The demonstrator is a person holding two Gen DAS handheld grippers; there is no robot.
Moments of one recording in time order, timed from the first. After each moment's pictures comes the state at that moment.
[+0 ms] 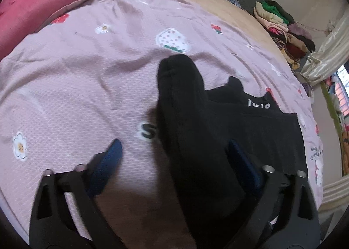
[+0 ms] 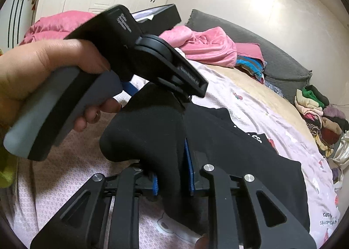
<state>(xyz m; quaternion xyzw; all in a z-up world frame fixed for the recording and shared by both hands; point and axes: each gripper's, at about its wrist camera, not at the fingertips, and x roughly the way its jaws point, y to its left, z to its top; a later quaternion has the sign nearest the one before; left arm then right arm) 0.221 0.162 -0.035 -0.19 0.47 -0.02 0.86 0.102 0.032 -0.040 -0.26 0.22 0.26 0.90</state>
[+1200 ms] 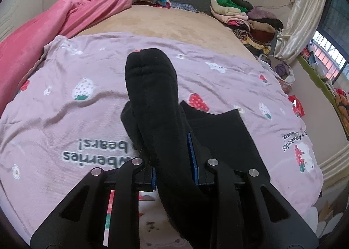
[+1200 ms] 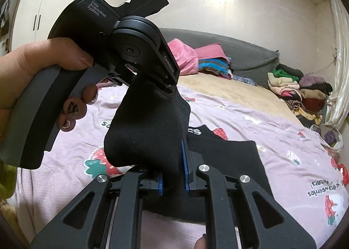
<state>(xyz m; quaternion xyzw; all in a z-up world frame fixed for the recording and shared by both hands) 0.225 0.003 0.059 -0.10 0.42 -0.08 0.90 0.070 -0.105 0.018 -0.14 0.18 0.20 0.95</state>
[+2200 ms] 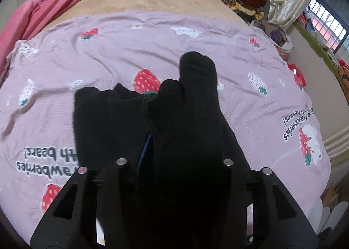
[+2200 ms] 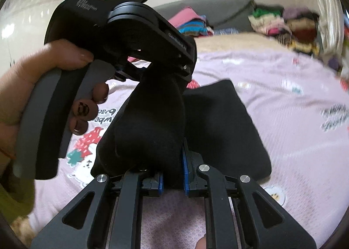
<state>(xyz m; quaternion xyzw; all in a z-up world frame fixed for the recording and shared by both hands) 0.287 -0.118 0.009 -0.04 0.49 -0.11 0.86 0.119 -0.212 -0.030 0.04 0.30 0.19 0.93</state>
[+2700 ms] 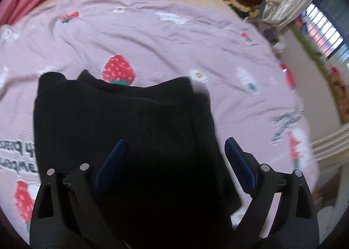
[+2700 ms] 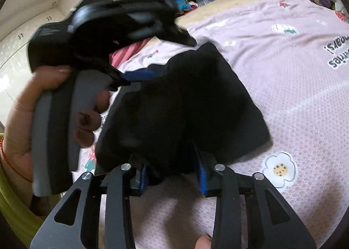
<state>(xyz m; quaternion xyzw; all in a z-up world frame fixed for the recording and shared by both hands) 0.299 -0.137 -0.010 -0.10 0.51 -0.16 0.84 0.139 -0.256 -0.055 0.19 0.37 0.20 0.89</state>
